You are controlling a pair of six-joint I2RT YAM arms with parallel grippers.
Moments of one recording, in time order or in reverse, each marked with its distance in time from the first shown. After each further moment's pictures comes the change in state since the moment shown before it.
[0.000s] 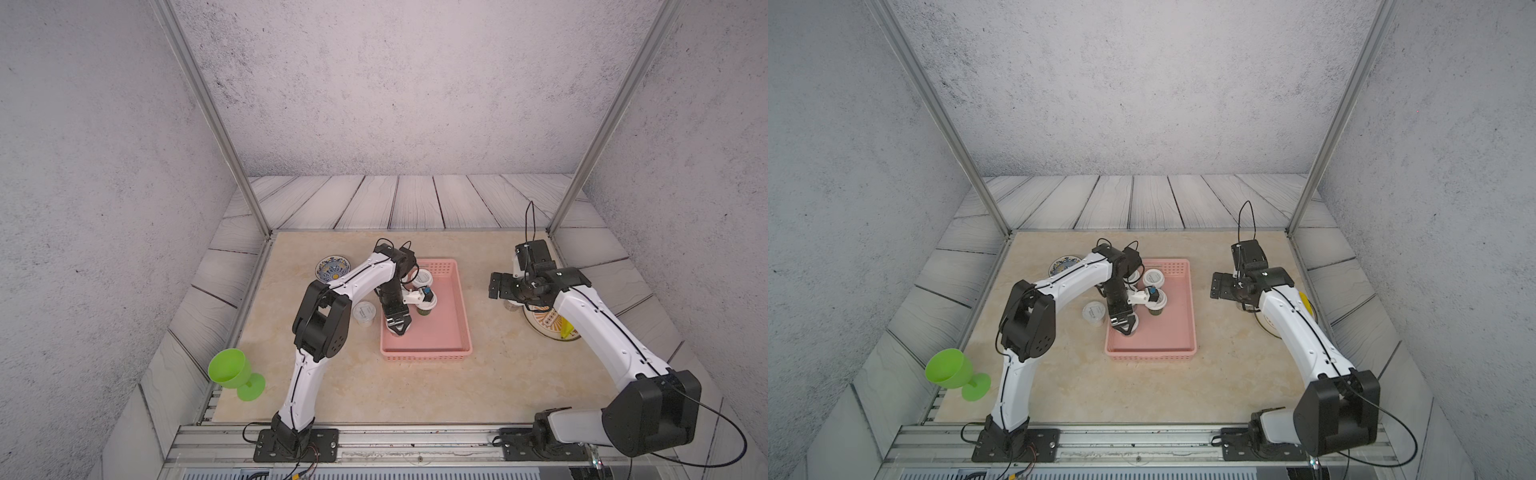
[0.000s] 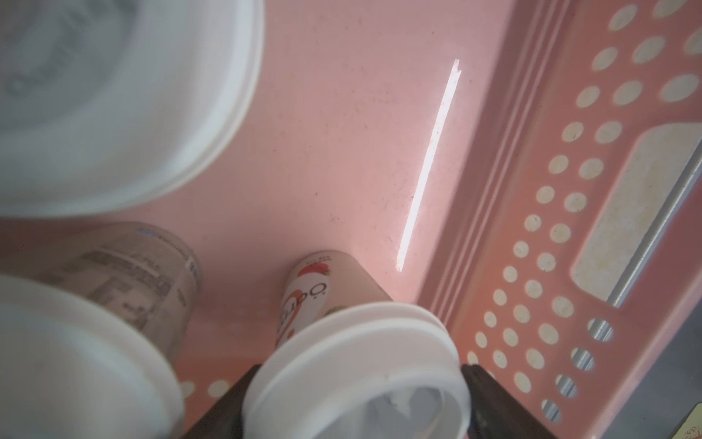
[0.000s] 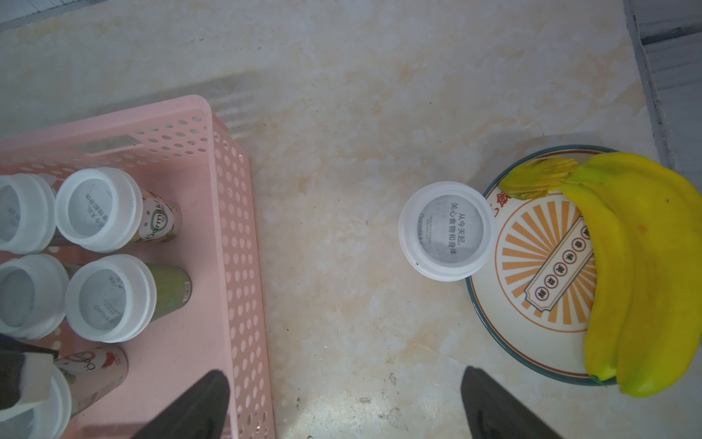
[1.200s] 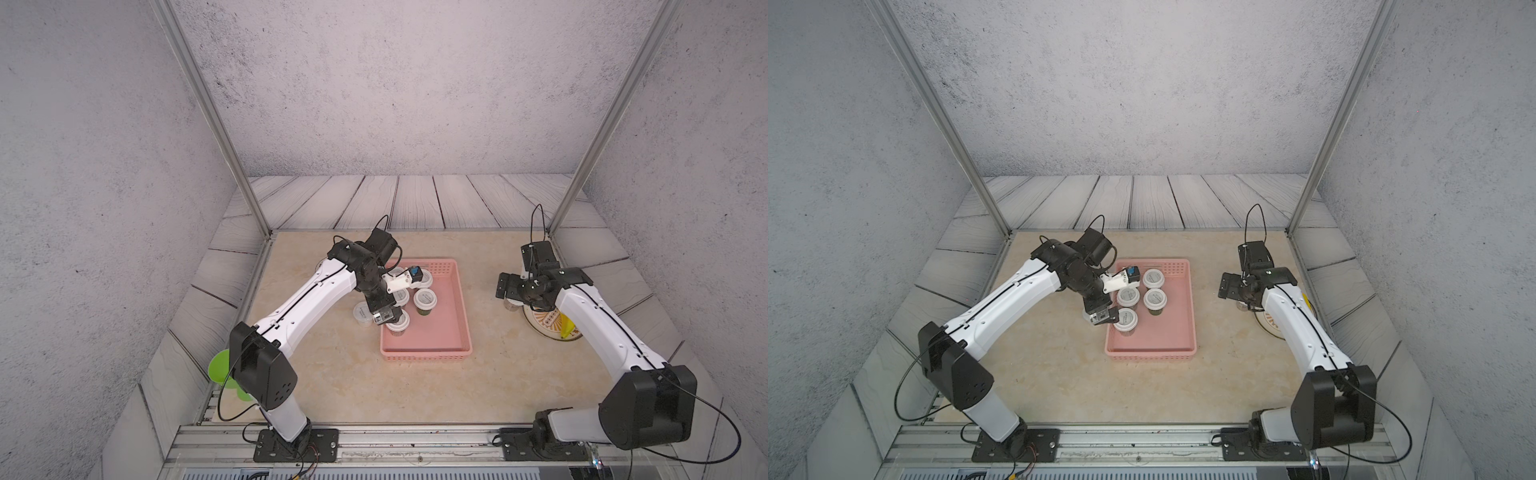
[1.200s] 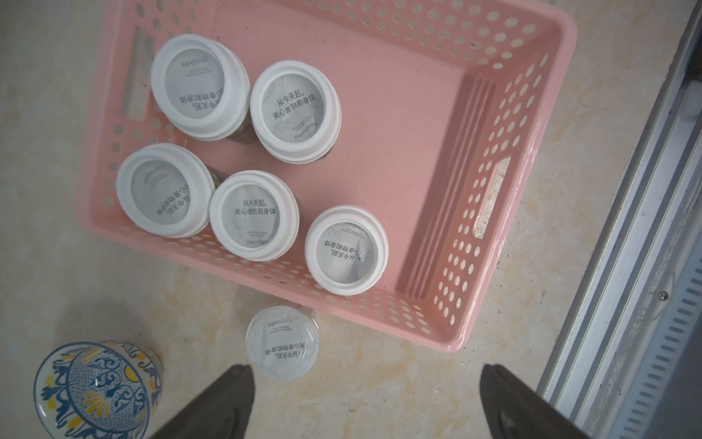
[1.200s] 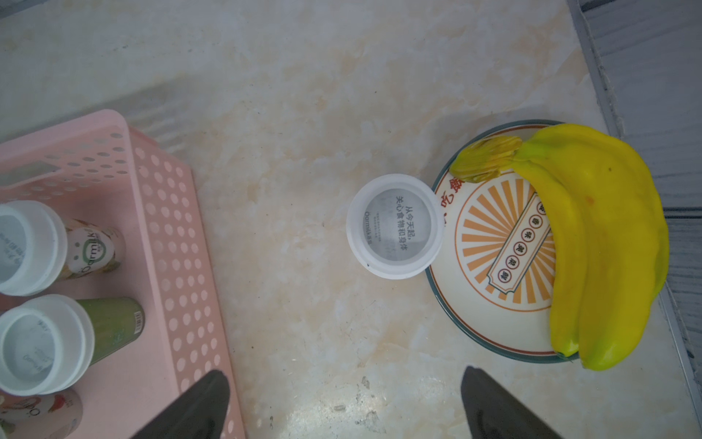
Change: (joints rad) left arm 0.000 -0.529 -0.210 0.128 -0.058 -0.119; right arm -0.072 0.039 -0.018 -0.002 0.051 0.042
